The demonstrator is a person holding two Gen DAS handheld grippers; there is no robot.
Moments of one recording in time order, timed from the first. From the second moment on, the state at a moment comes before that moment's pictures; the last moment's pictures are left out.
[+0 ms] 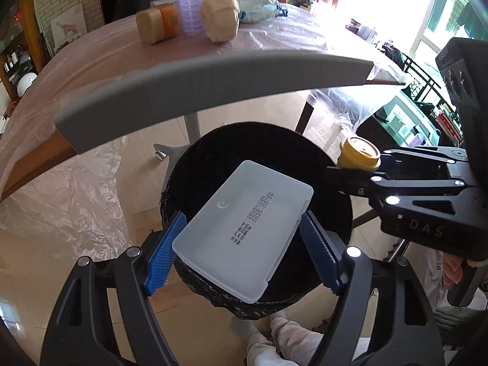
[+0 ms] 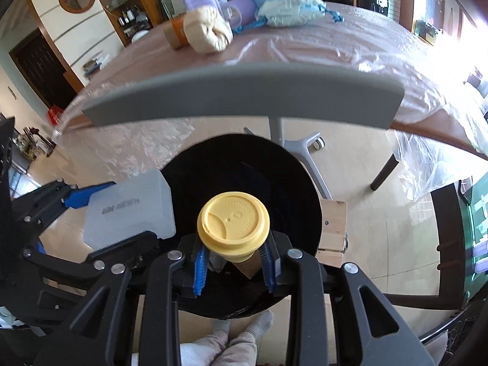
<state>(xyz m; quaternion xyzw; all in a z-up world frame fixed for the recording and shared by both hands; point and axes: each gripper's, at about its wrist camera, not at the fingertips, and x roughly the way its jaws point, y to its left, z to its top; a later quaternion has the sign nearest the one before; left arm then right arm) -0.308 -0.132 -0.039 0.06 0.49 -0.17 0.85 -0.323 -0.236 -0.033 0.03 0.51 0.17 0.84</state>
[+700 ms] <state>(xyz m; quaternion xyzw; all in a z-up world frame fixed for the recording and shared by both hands) -0.283 -0.135 -0.075 0.09 0.53 -0.16 0.83 -0.301 -0.229 -0.066 0.03 0.55 0.14 0.82</state>
